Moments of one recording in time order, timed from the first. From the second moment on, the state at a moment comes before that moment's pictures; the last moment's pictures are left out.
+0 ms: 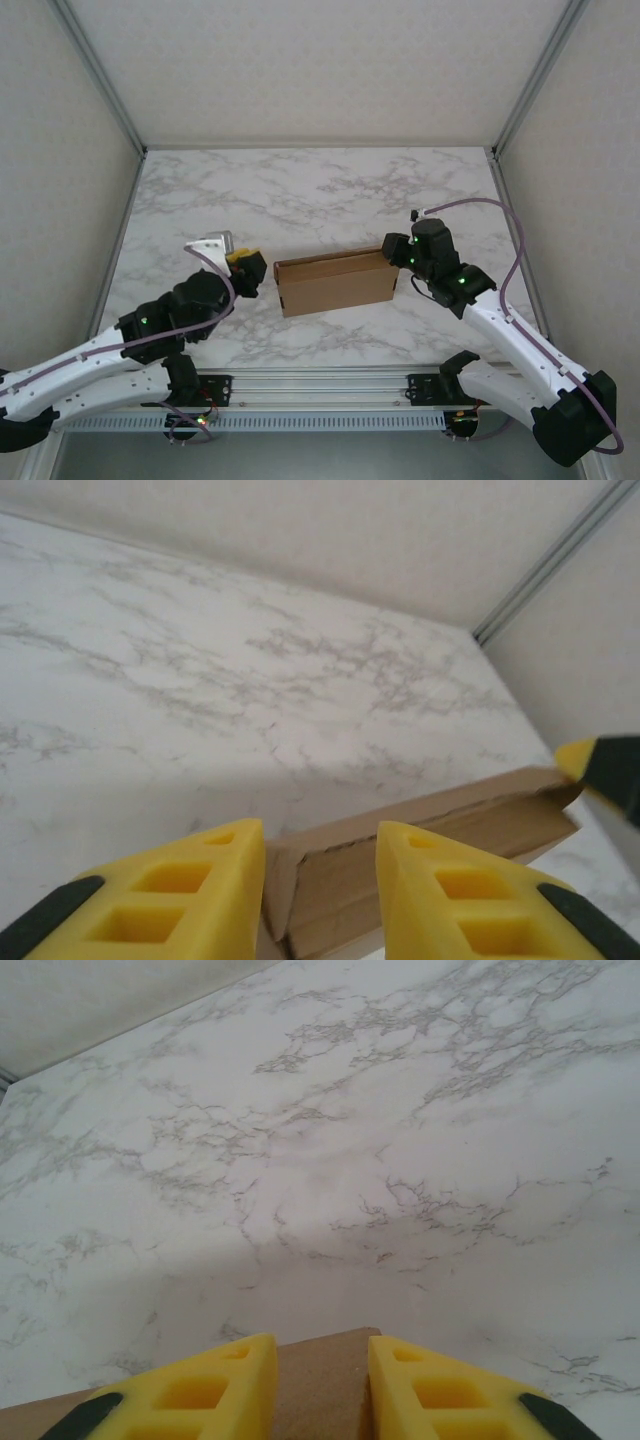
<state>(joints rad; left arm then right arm) -1.03 0.68 0.76 -0.40 -0.65 -0.70 0.55 0.96 0.76 -0.41 0.11 0.60</state>
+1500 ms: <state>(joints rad) -0.78 0.86 0.76 -0.34 -0.23 -0.91 0.55 0.97 0.75 -0.38 0.13 0.60</state>
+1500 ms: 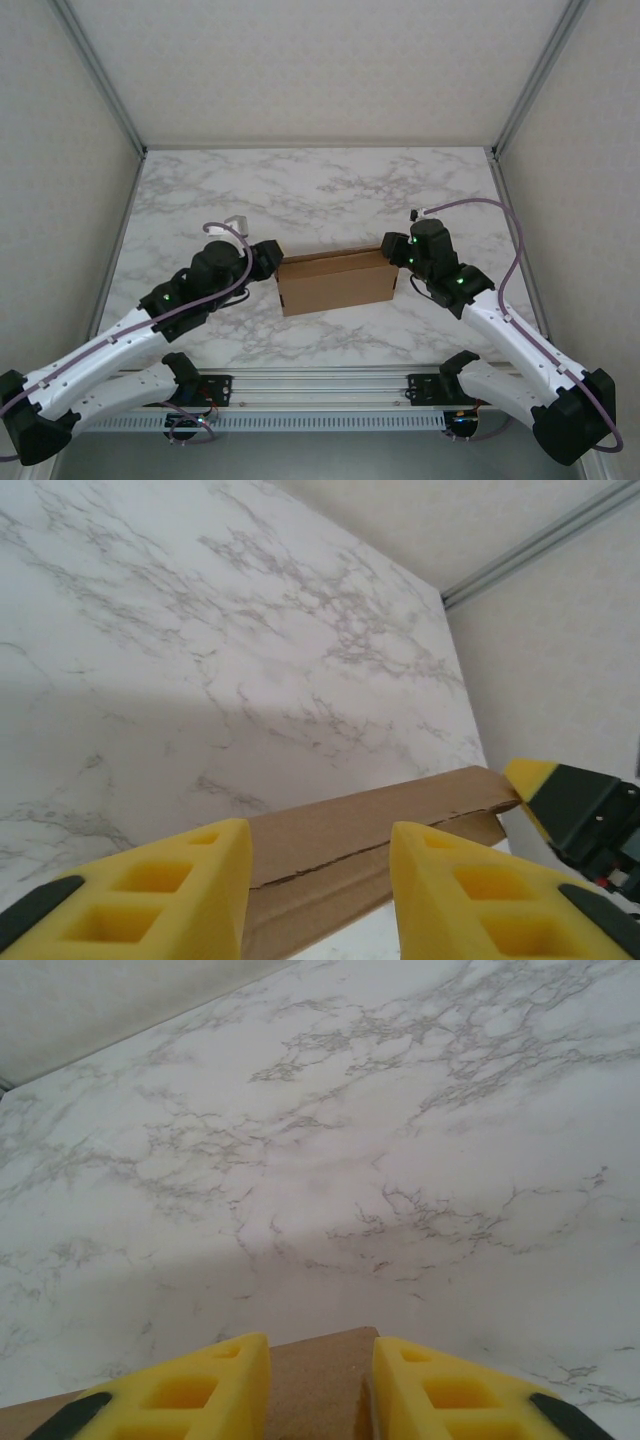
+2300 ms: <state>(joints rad) -0.77 0.95 0.72 -0.33 -0.16 -0.93 0.55 0.97 0.75 -0.39 0.14 0.60</state>
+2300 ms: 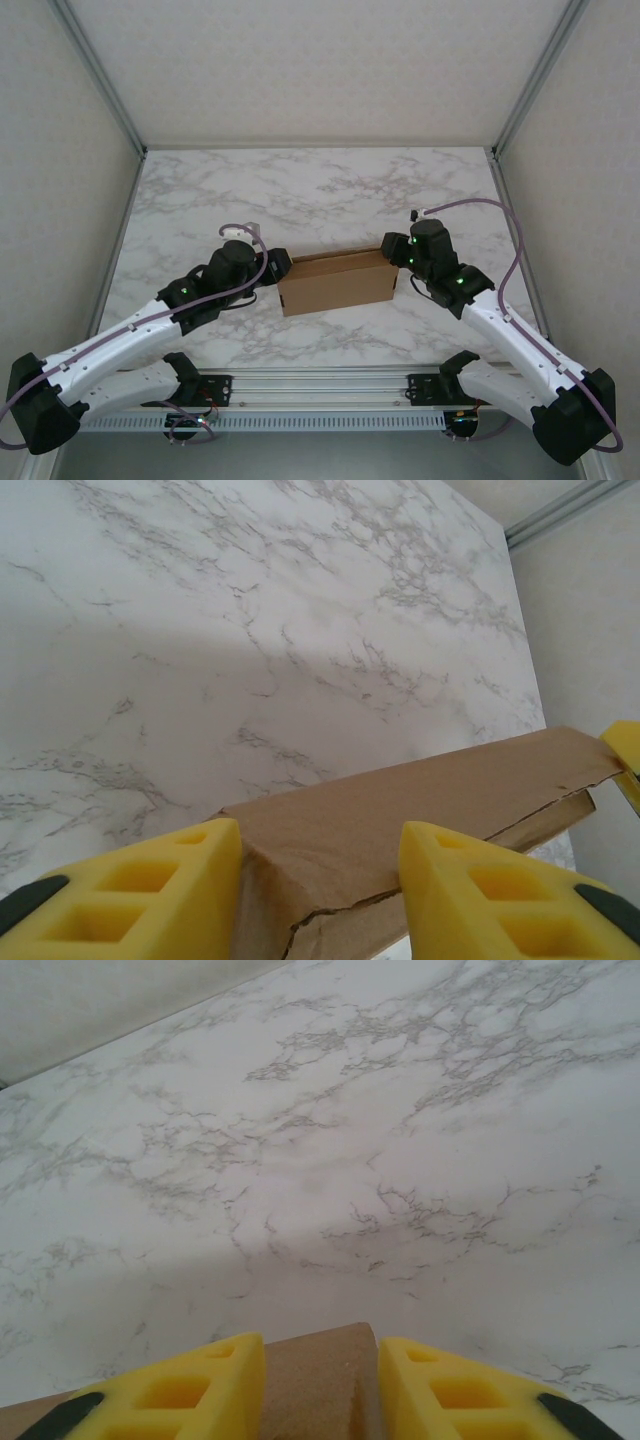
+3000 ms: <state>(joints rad) -0.77 0.92 0.72 -0.33 -0.14 -1.11 0.56 0.94 0.72 -0.36 0.14 0.67</state>
